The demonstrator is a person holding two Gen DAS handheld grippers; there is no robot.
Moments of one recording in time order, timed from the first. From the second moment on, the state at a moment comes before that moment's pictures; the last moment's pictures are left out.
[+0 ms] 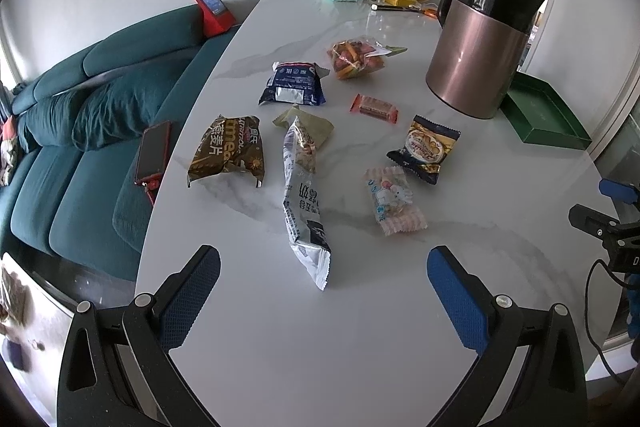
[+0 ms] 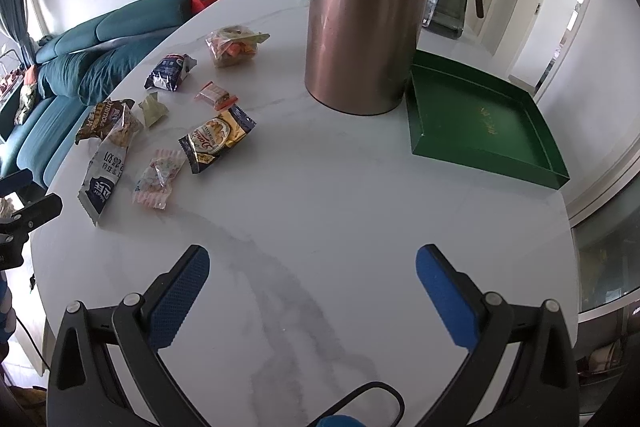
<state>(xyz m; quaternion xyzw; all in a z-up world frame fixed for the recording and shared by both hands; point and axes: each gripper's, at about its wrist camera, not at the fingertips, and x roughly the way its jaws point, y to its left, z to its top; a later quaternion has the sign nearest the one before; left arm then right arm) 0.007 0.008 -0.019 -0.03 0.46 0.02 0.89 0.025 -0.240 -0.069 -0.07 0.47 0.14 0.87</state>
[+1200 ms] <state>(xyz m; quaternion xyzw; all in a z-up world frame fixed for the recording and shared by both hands) 0.011 0.029 -0.034 -0.03 0.48 0.02 0.88 0.034 -0.219 -0.075 -0.07 0.48 0.14 0.87</state>
